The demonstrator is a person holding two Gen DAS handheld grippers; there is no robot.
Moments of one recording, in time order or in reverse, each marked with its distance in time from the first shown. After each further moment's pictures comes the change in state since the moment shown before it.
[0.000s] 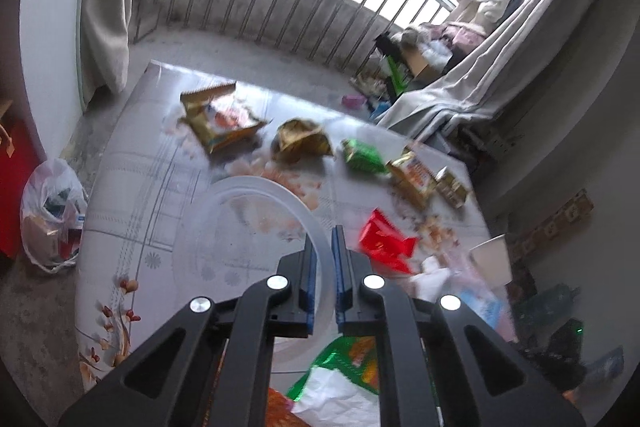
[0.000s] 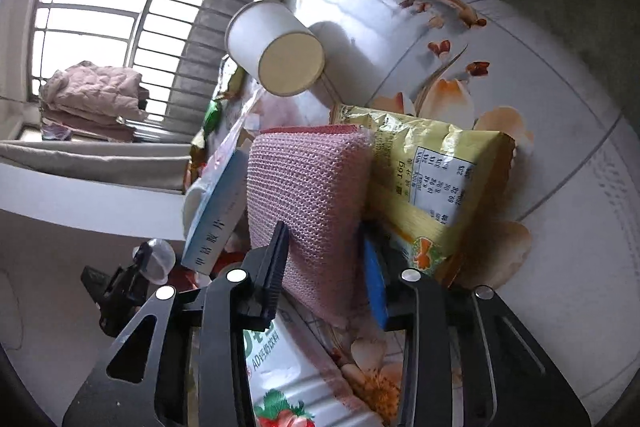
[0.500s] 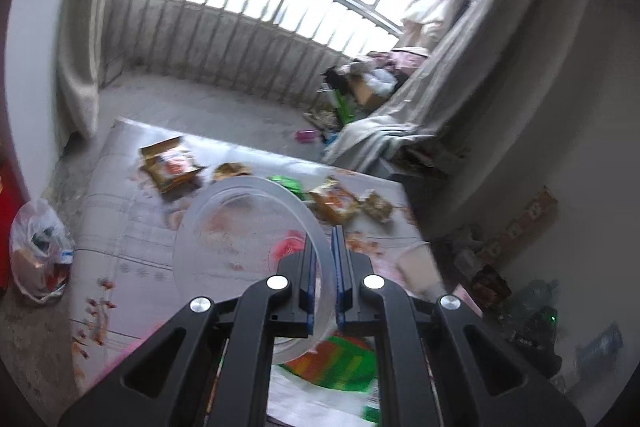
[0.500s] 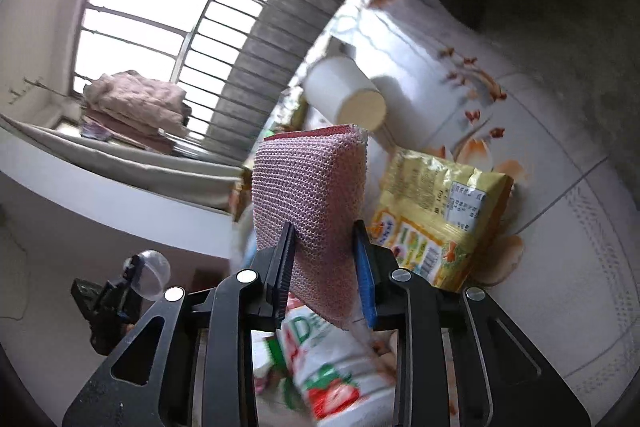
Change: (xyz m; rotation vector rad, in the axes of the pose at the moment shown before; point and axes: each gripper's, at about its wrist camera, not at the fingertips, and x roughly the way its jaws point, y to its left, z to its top) left arm -0.084 -0.086 -0.018 0.110 -0.119 -0.134; right arm -0.059 0.012 -0.011 -0.085 -0.145 0.151
